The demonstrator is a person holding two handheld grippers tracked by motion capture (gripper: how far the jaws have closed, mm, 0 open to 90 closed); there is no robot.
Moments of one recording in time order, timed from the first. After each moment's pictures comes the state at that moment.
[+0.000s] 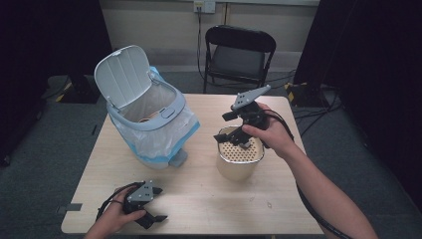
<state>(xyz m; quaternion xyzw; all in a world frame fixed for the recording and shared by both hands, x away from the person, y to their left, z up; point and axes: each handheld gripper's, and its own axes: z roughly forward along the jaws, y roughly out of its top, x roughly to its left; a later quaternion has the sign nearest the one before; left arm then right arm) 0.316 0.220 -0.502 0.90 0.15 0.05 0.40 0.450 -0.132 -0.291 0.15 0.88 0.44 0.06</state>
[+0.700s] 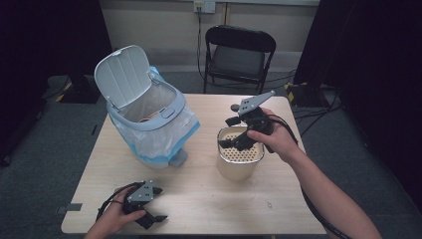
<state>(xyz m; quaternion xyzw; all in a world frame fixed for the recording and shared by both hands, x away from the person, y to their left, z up) 0.317 0.220 -0.502 0.90 0.15 0.06 0.40 0.443 -0.142 -0.301 0.14 0.88 0.44 0.05</state>
